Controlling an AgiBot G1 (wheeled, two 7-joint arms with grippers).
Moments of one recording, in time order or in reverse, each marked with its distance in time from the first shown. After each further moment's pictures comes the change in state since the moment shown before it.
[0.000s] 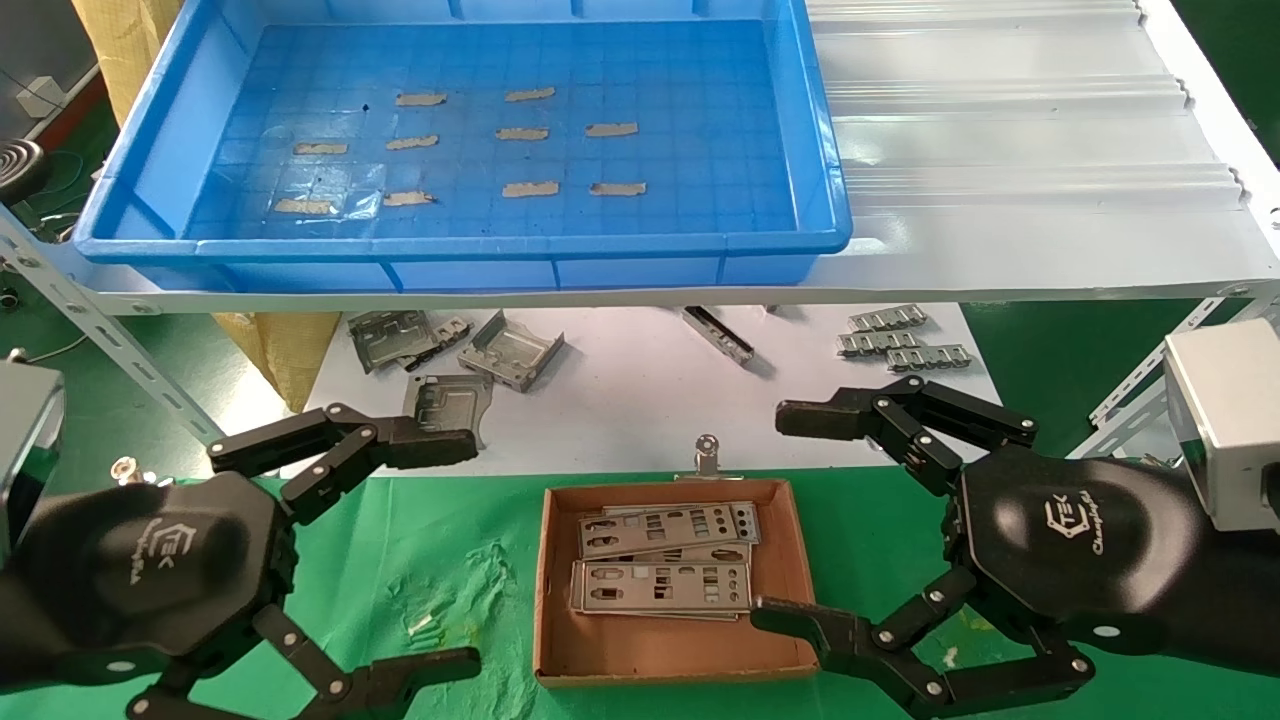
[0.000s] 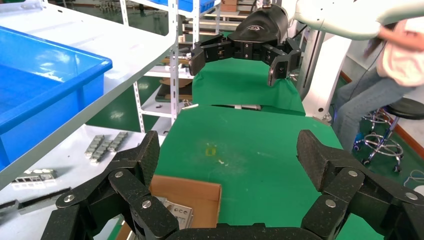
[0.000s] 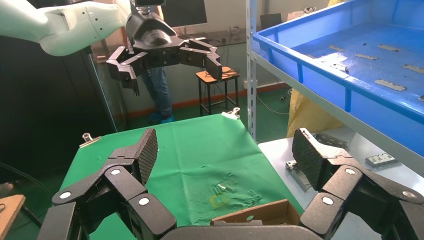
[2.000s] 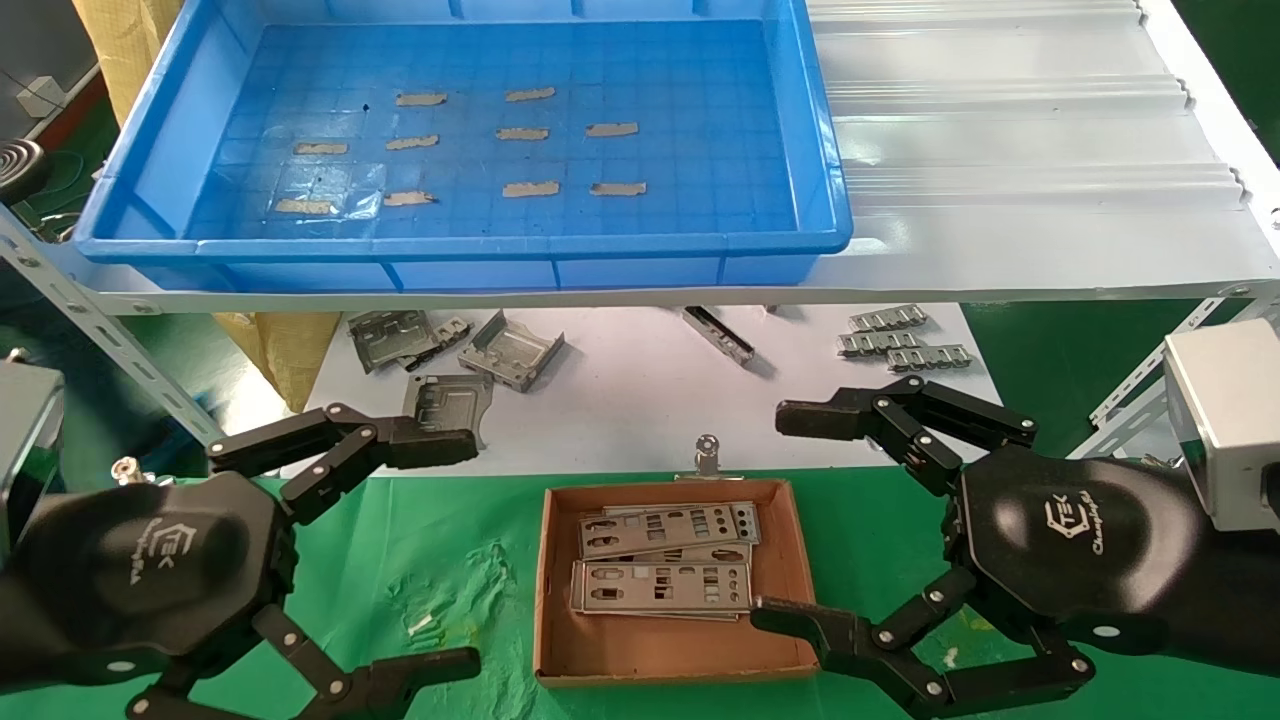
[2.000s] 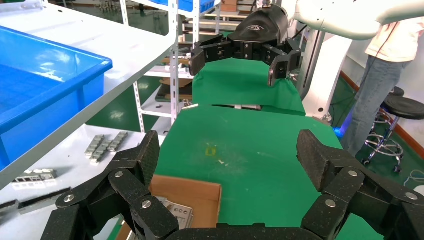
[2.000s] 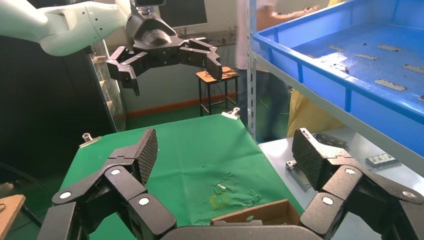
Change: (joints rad) left arm 0.000 0.000 0.000 0.000 0.000 0.000 0.000; right arm 0.000 0.000 0.000 0.000 0.000 0.000 0.000
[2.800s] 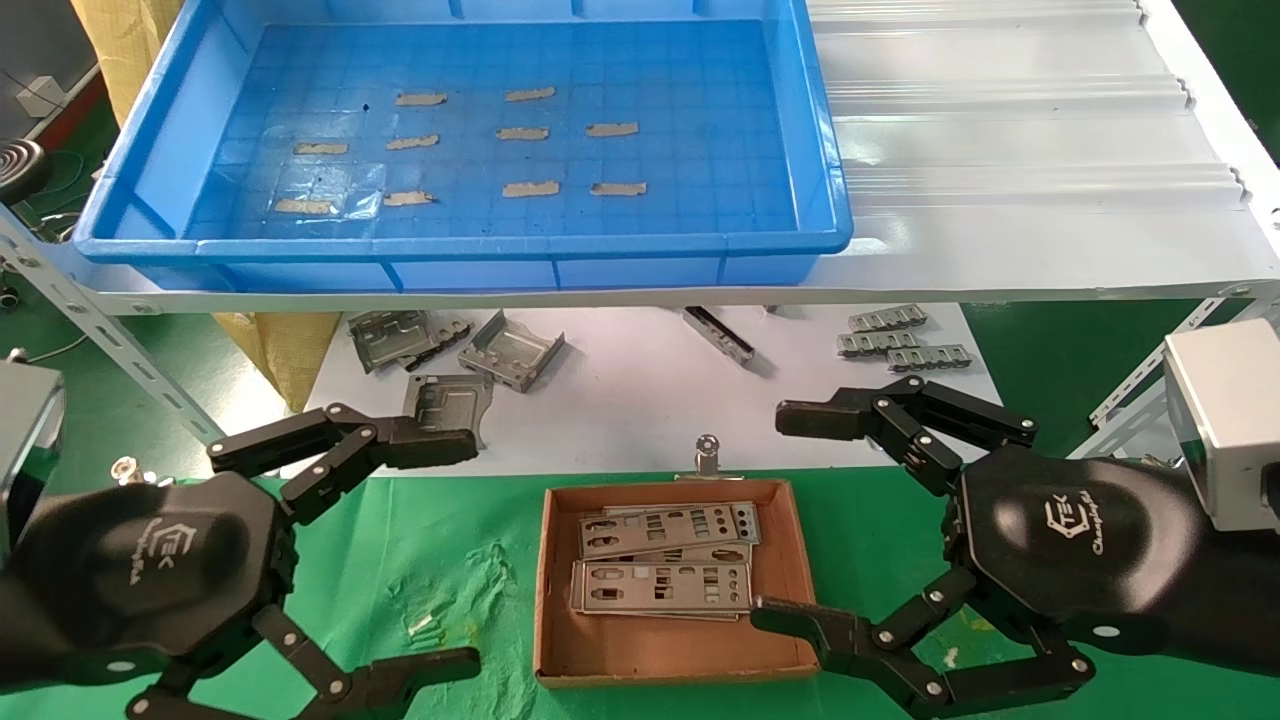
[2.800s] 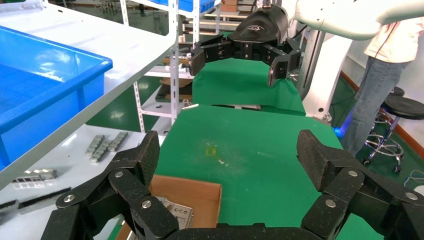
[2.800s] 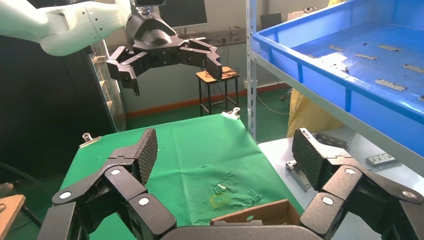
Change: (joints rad) left arm 0.000 0.000 0.000 0.000 0.000 0.000 0.000; right arm 0.000 0.000 0.000 0.000 0.000 0.000 0.000
